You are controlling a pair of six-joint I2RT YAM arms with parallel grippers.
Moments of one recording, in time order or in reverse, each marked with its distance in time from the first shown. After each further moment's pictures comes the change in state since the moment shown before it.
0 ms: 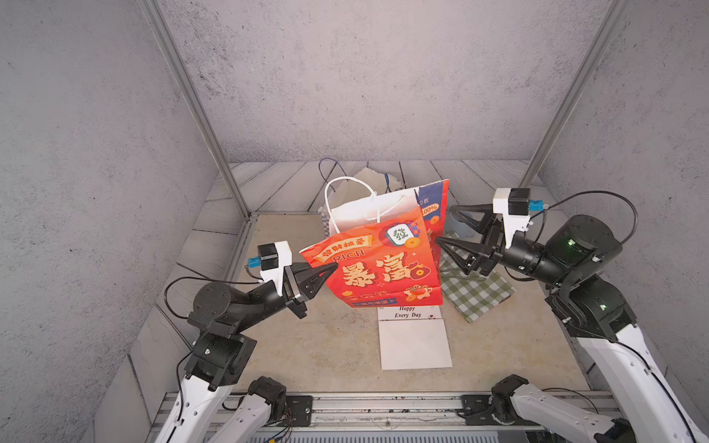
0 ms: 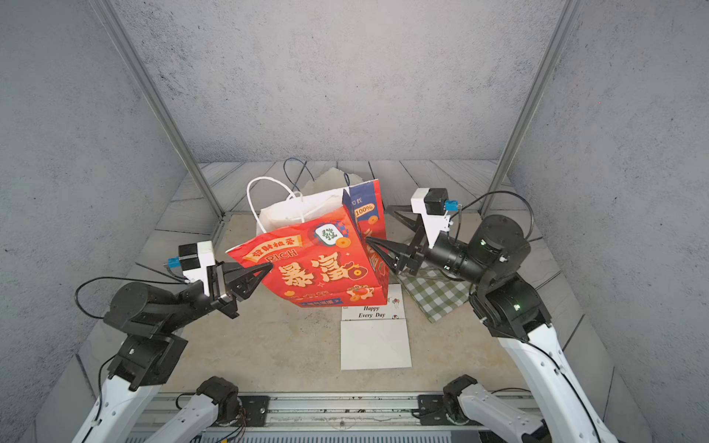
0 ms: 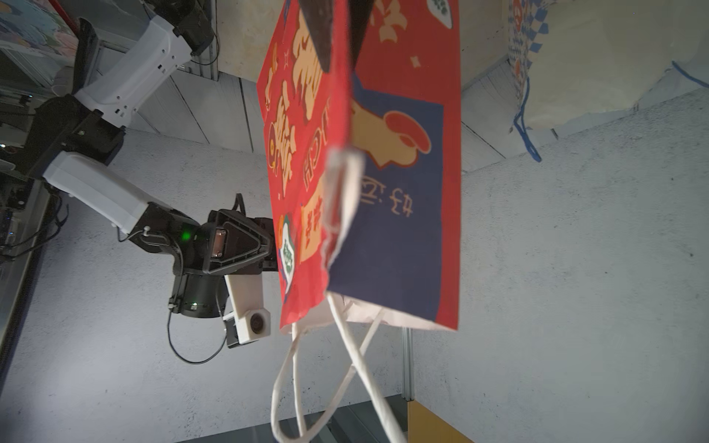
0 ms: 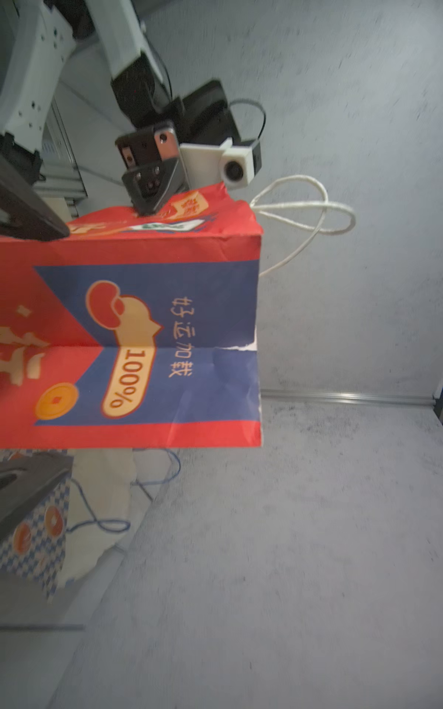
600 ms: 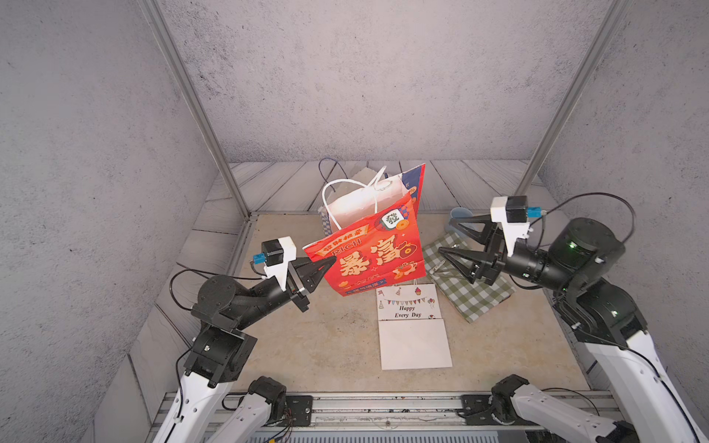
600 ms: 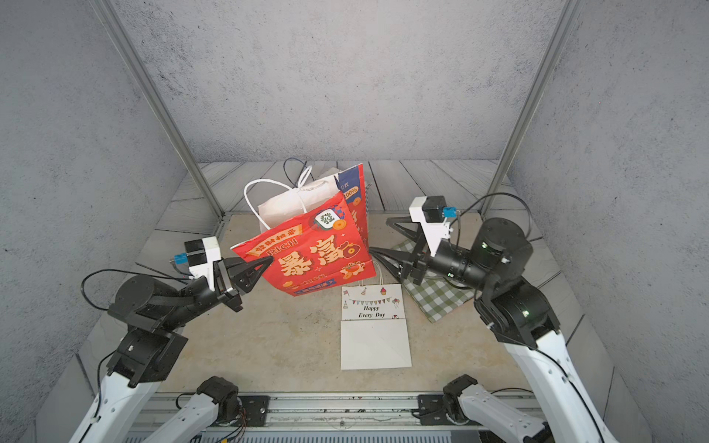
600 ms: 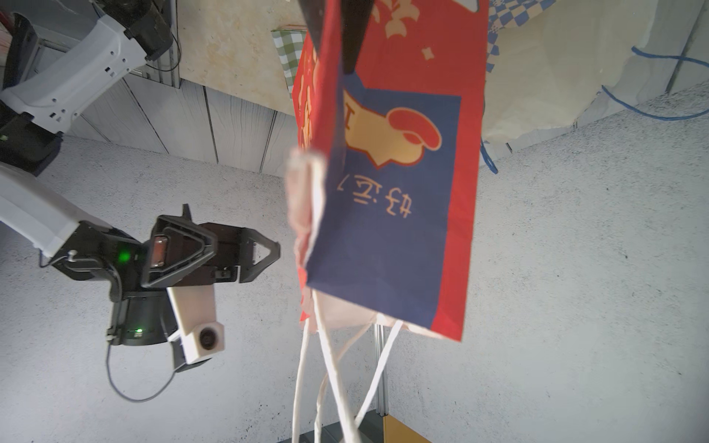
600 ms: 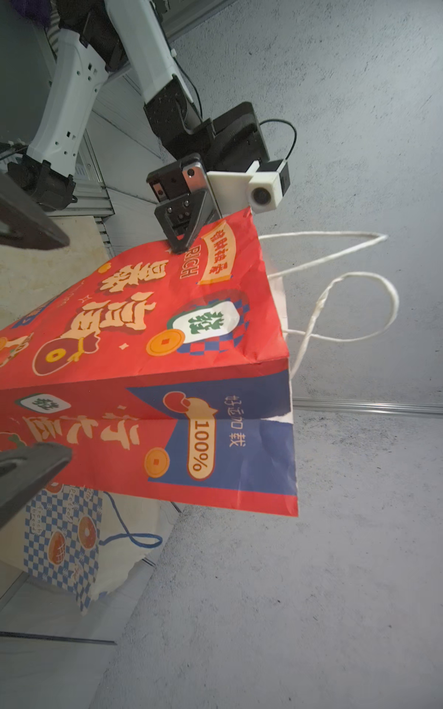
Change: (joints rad) left arm 0.000 0.035 0.038 -0.071 -0.030 0.089; right arm 0.001 0.050 0.020 -0.073 -0.143 0.012
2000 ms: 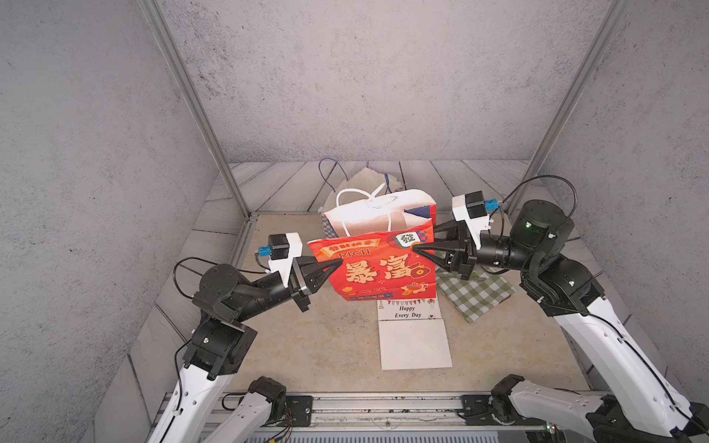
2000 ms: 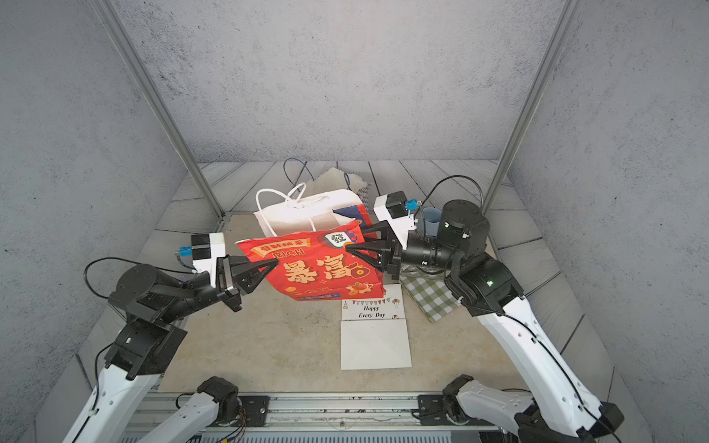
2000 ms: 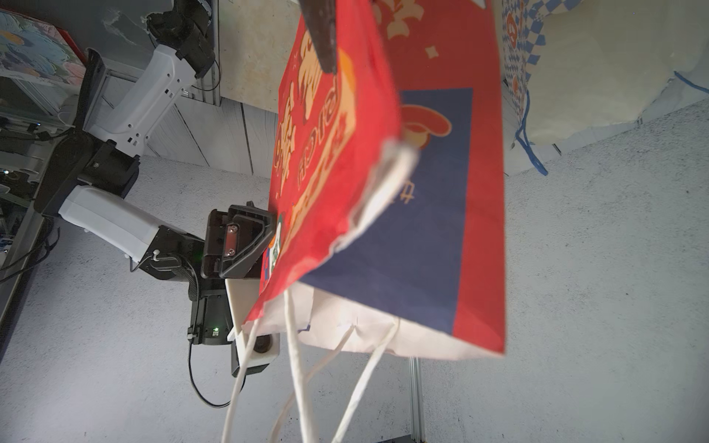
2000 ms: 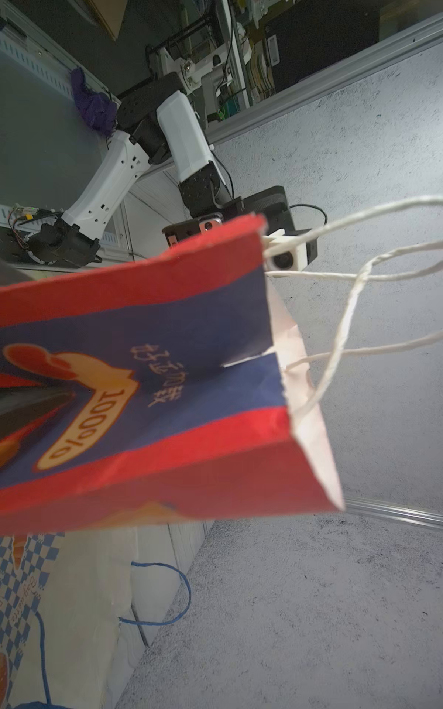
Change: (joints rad) left arm 0.000 0.057 0.070 -0.059 0.098 -0.020; right arm 0.100 0.116 0.047 0.040 -0.154 -0.041
